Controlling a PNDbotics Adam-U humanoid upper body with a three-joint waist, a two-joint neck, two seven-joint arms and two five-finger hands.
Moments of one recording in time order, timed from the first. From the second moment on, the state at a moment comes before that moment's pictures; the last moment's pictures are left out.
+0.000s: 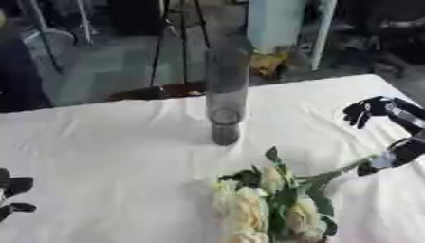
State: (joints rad) left arm -0.19 0.25 -0.02 -1.63 -0.07 0.01 0.15; right arm -0.46 -0.72 -0.12 -1.22 0.18 -0.66 0.49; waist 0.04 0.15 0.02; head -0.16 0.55
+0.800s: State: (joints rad) left arm -0.19 0.25 -0.02 -1.63 -0.07 0.01 0.15; right arm -0.45 -0.71 -0.12 -1.18 0.24 -0.68 0.47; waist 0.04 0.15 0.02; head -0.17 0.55
